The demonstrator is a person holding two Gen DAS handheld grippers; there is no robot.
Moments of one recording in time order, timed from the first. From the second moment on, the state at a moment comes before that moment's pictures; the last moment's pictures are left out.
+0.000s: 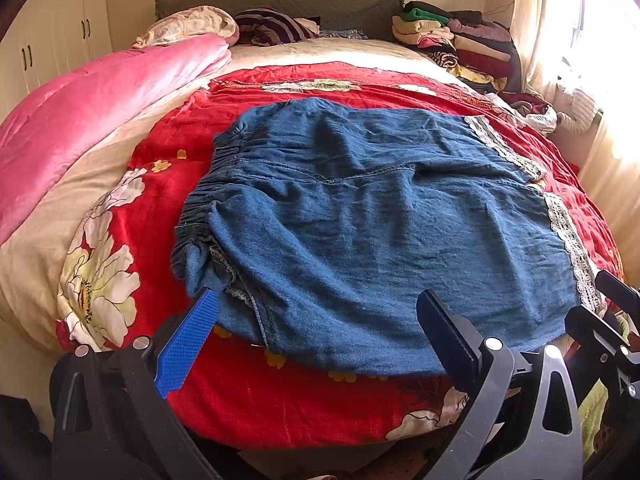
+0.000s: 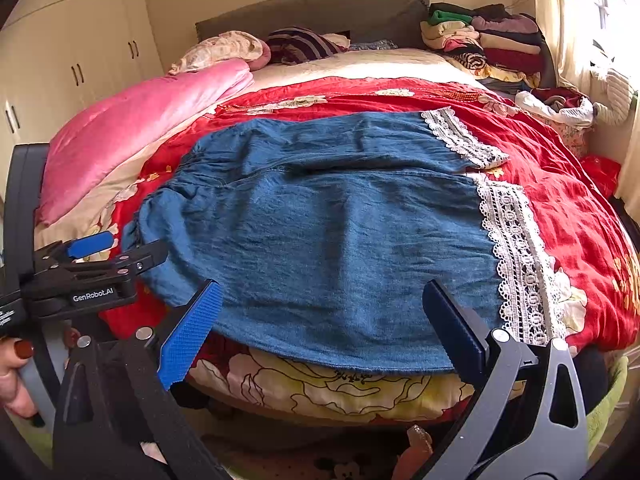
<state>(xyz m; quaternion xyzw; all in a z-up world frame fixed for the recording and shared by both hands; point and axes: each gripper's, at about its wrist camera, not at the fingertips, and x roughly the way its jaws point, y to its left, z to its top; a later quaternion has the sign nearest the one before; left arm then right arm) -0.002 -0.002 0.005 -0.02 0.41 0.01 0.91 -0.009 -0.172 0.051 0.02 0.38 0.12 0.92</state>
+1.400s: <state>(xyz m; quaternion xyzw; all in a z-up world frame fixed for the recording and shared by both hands) 0.062 0.030 0.007 -0.04 0.42 0.04 0.91 0.055 -0.173 0.060 -0.02 0.39 0.11 0.91</state>
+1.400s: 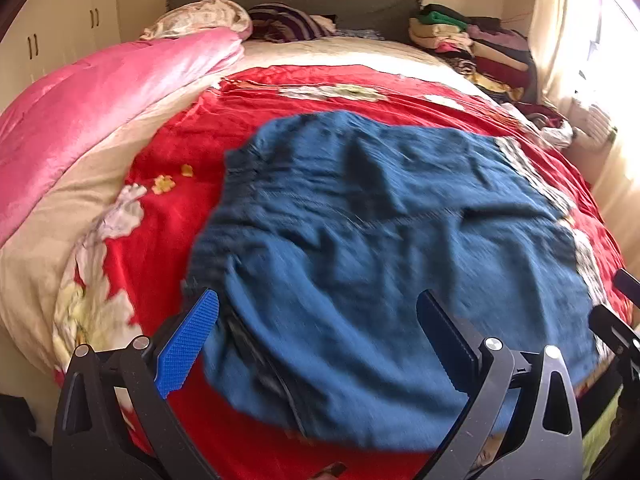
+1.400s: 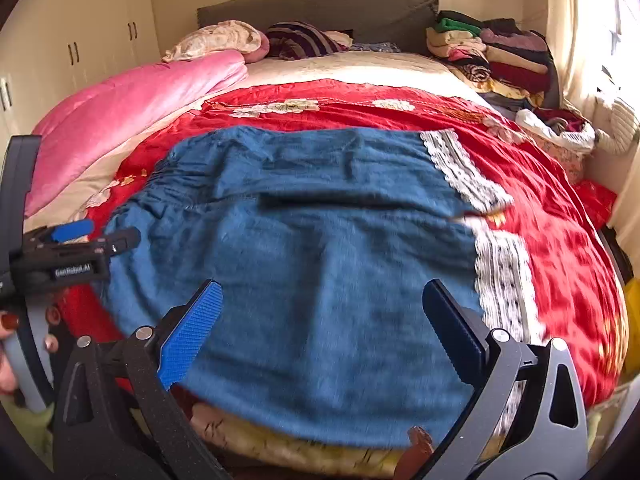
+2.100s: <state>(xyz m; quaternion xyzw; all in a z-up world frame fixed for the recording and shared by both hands) 0.212 0.122 -0.003 -0.05 0.45 0.06 0.89 0.224 -0.129 0.058 -0.08 0.42 0.16 0.89</state>
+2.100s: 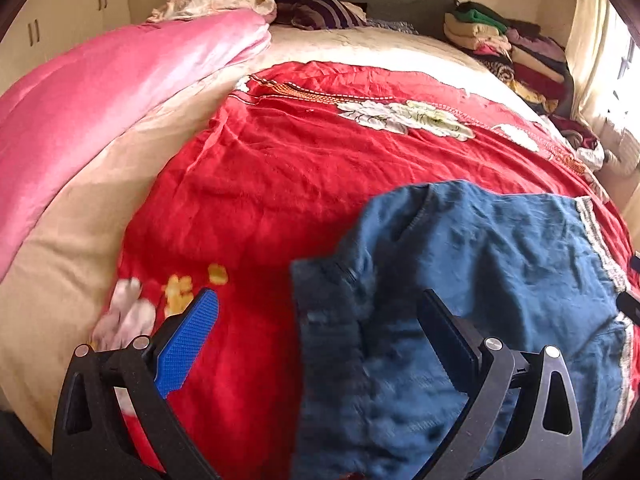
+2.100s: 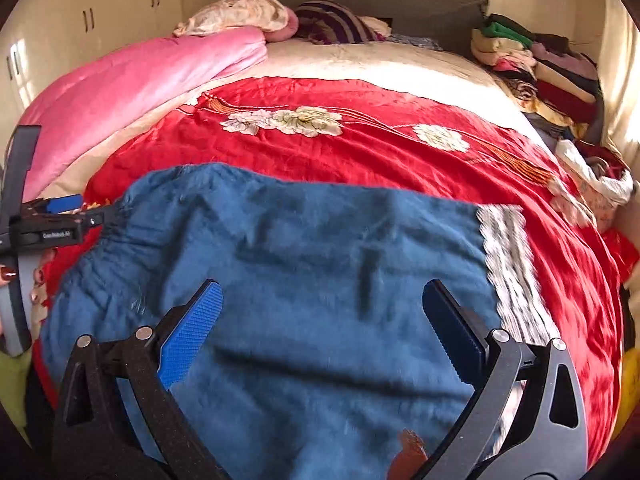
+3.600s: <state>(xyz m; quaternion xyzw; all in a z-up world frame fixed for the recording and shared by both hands) 0.175 0.114 0.030 -0.03 0.33 -0.04 0.94 0.272 -0.025 0.036 -0.22 0.39 0.28 0.85</state>
